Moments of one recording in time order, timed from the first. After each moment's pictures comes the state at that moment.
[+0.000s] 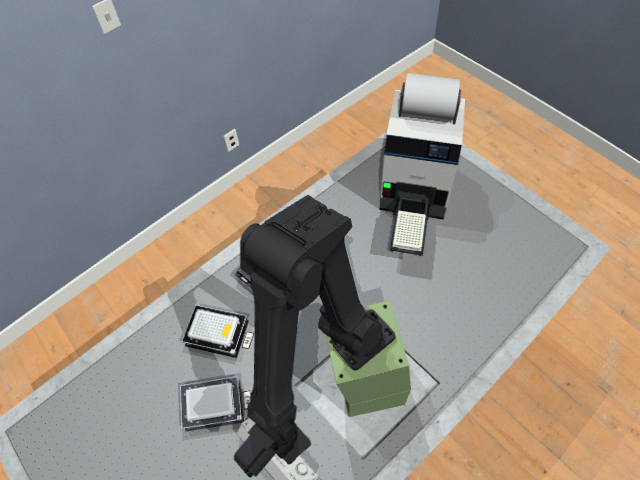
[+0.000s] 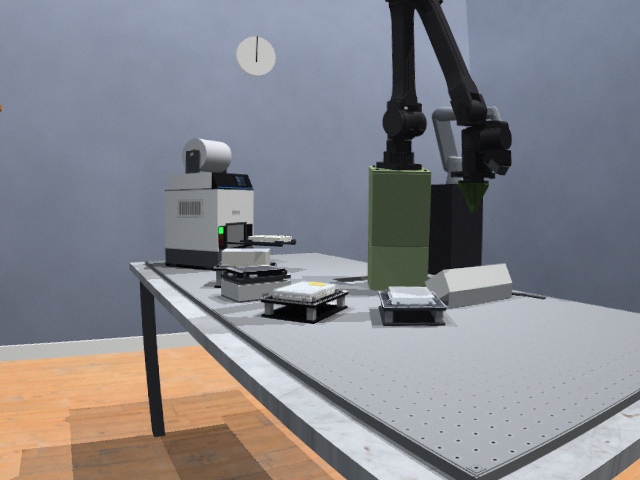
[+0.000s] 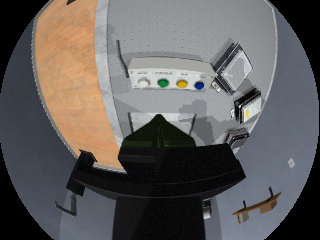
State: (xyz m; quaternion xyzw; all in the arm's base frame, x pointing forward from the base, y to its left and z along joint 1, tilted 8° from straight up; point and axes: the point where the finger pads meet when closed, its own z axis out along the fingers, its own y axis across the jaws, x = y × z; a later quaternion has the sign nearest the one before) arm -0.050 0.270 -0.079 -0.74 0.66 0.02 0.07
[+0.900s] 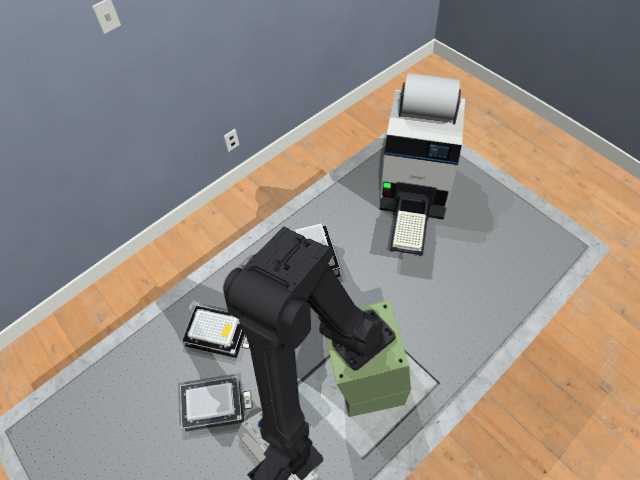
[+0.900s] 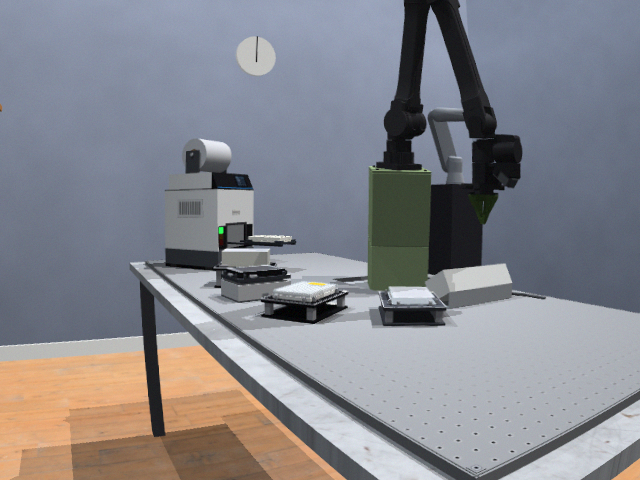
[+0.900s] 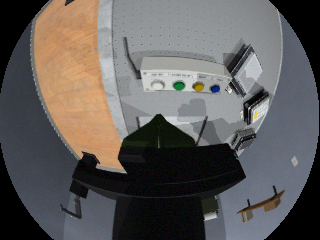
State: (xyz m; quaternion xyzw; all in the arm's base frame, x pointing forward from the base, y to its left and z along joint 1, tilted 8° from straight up) arm -0.085 0.270 -0.109 -0.74 0.67 0.02 0.07
